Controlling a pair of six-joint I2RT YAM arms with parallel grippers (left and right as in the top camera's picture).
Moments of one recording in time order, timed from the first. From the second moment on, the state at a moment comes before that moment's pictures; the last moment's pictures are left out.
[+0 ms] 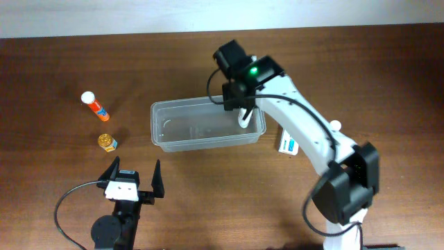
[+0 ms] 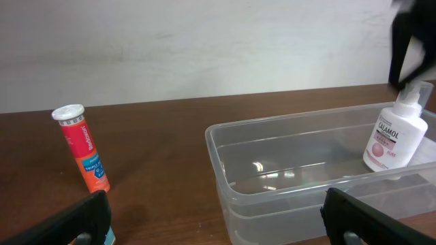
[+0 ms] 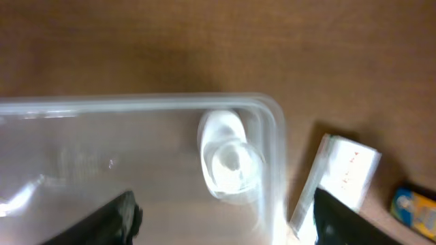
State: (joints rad) left arm -0.02 0.01 0.02 -0.07 0.09 0.03; right arm 0.54 2.01 1.92 -1.17 0.22 0.47
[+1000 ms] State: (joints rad) left arm -0.02 0.01 0.02 -0.07 0.09 0.03; right arm -0.01 1.85 1.84 -1.48 0.09 0.35
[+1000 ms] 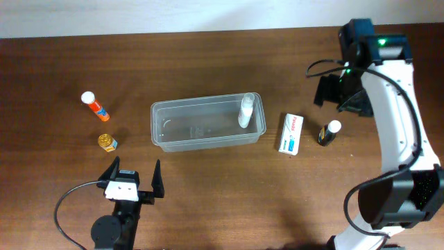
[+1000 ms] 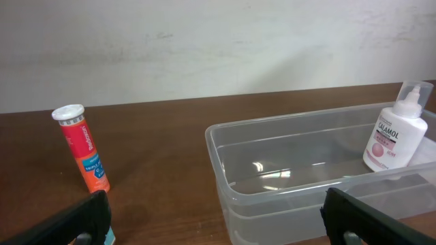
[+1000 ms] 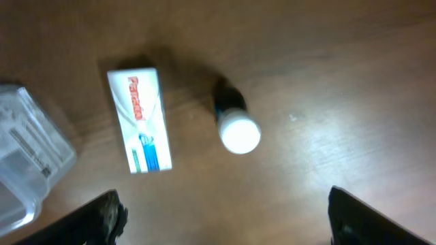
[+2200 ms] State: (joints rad) left arm -0.02 0.01 0.02 -0.07 0.09 0.03; right arm -0.11 1.85 1.27 -0.90 -0.12 0.17
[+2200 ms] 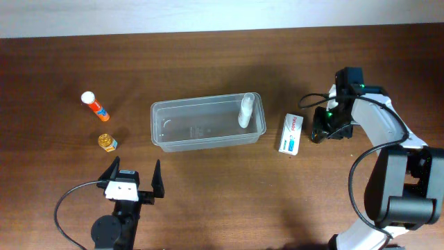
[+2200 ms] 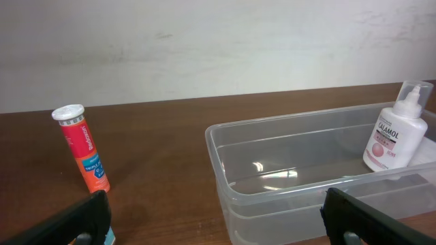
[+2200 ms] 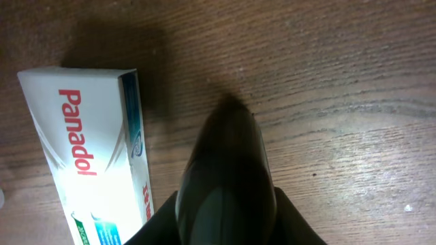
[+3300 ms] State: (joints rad) left arm -0.02 0.01 0.02 -0.07 0.09 0.03; right arm 0.14 1.83 1.82 -1.38 -0.12 0.07
